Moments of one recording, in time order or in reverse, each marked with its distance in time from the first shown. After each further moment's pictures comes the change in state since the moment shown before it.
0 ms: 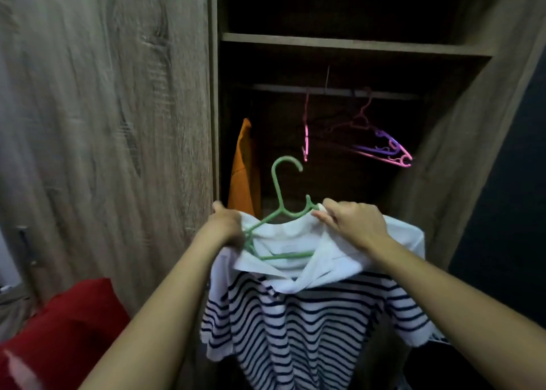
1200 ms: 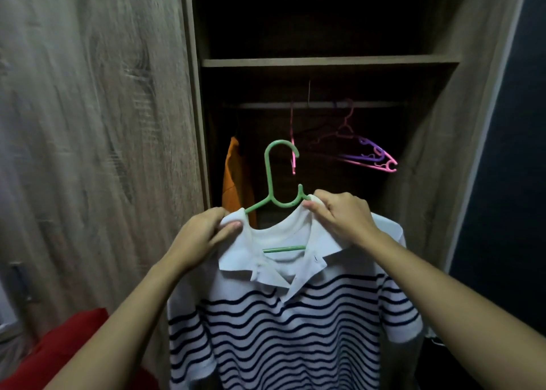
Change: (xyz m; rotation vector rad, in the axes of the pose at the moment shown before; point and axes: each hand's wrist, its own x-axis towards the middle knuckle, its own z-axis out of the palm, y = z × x) left_hand -0.008 -0.038 -0.015 -0.254 0.609 0.824; right_hand 0.021 0.003 -0.030 0.330 -0.076 0.183
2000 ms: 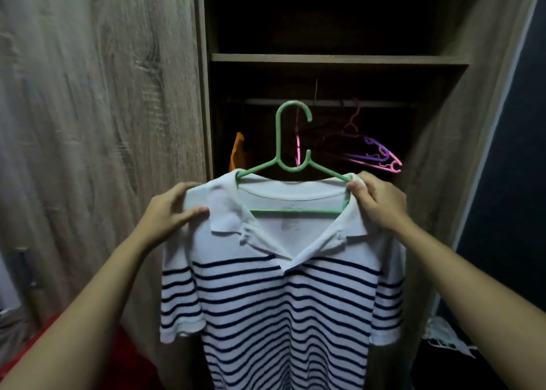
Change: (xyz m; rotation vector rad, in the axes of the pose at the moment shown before) left_hand -0.007 -0.046 -0.042 -0.136 0.159 -0.162; right_hand -0.006 0.042 -0.025 0.098 0.194 0.156
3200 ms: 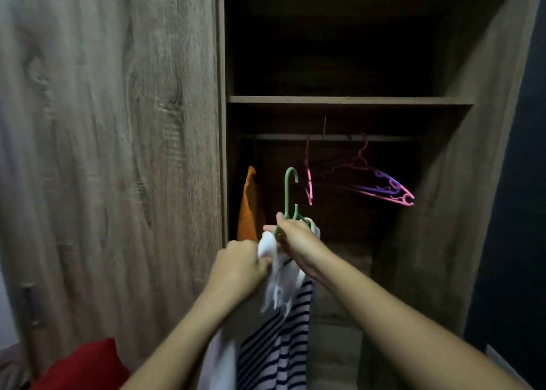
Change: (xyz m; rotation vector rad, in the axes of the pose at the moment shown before) left_hand -0.005 0.114 0.037 0.414 -0.264 -0.222; right_hand 0.018 -0.153 0.078 1.101 -0.539 0.598
